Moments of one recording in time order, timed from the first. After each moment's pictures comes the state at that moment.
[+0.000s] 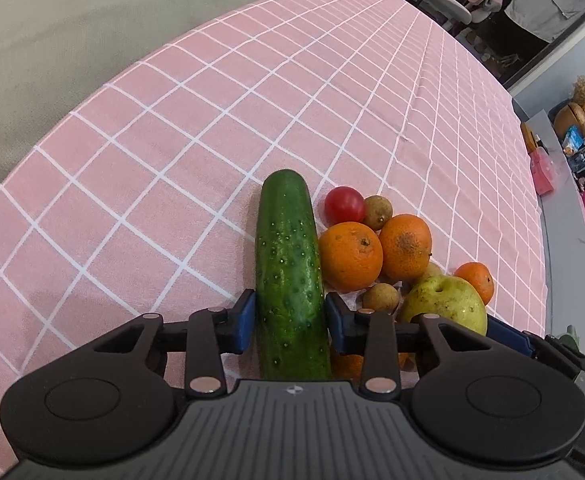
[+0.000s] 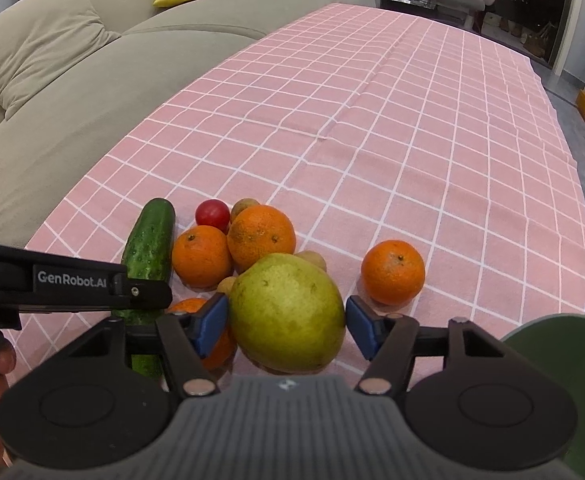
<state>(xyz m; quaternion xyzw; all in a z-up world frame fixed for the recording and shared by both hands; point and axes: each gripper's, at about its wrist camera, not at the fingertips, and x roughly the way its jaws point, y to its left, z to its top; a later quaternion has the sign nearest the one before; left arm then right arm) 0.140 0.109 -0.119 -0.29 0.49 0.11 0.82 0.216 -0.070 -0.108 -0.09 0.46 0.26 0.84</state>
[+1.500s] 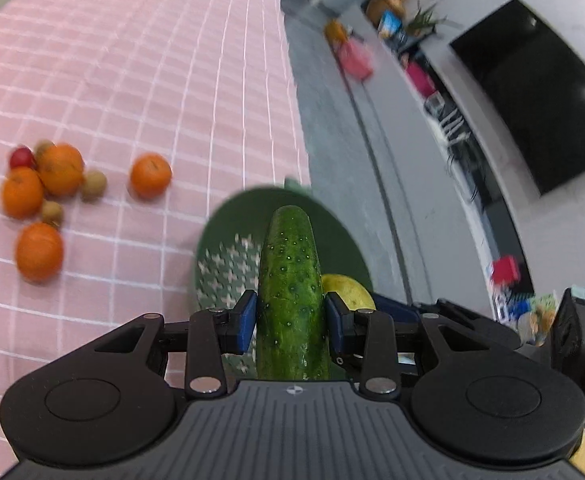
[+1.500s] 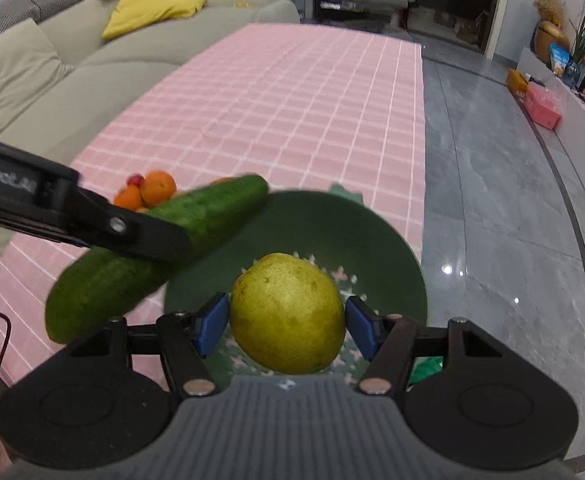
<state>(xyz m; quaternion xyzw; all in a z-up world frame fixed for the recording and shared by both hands) 0.152 -0.048 -0.037 -0.25 0.51 -0.19 0.80 0.133 -0.236 -0.033 -0.07 0.46 0.18 0.86</state>
